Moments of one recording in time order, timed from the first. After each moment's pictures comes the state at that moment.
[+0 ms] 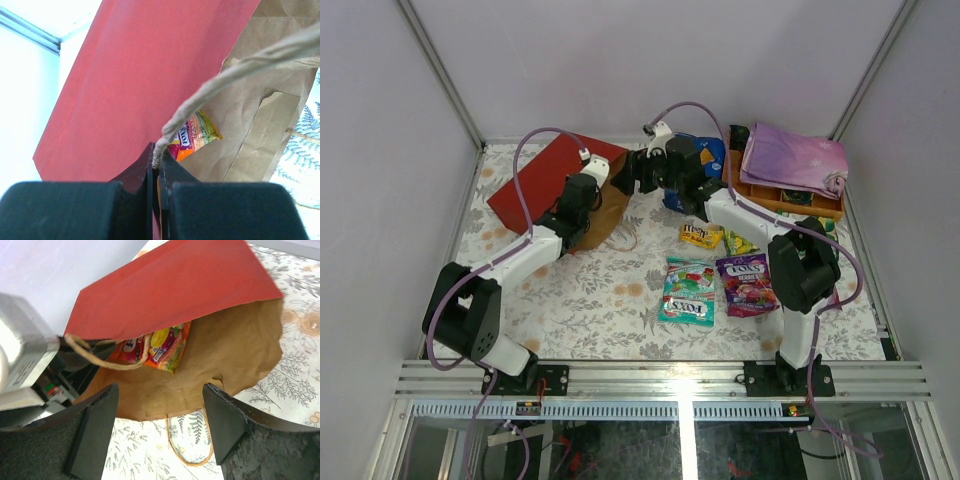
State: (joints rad) left arm -0.43 1.51 0.98 0.03 -0.52 0.23; right arm 0.61 1.92 1.49 0.15 -0.29 0.39
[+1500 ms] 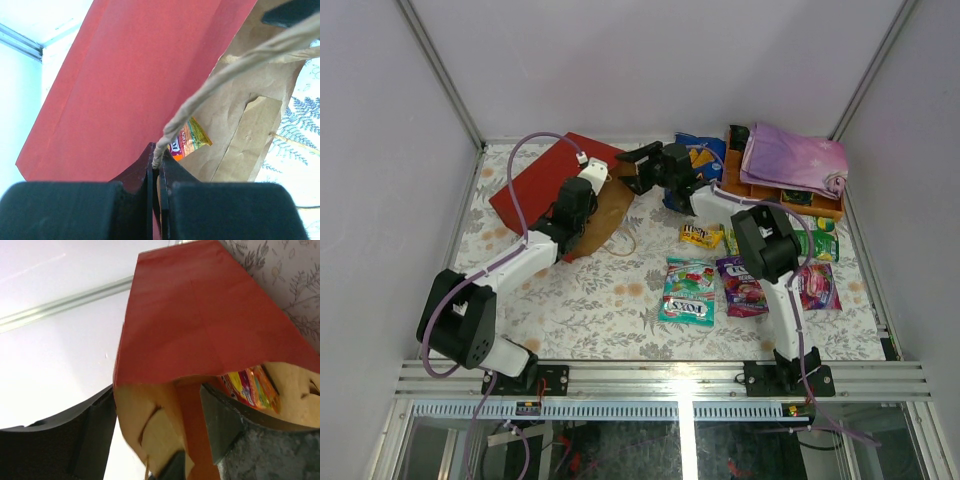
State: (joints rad) left arm -0.43 1.47 0.93 0.06 -0.43 0.22; right arm 0.53 2.25 1.62 0.33 -0.26 1.64
